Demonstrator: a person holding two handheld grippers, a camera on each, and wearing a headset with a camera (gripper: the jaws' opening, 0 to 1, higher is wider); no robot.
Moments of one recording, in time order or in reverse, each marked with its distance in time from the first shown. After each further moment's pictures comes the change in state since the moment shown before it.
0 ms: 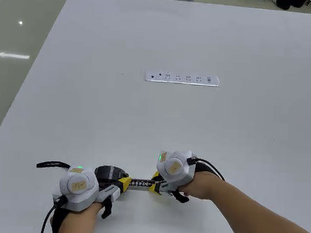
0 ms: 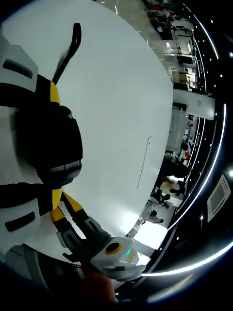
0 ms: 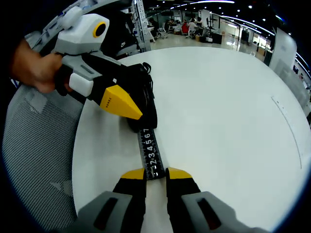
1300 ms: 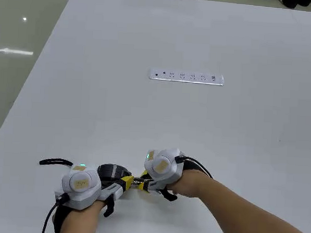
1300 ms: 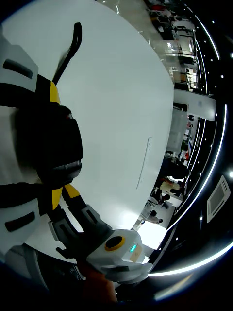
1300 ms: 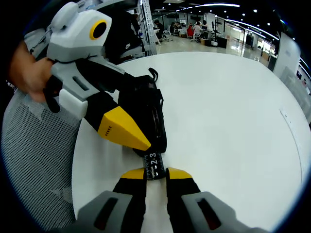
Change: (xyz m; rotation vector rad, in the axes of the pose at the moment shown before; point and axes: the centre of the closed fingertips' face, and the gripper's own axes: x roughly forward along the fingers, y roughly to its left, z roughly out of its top) left arm 0.000 0.000 0.000 -0.009 0.003 -0.005; right arm 0.021 0.012 0.032 -0.040 -0.025 0.022
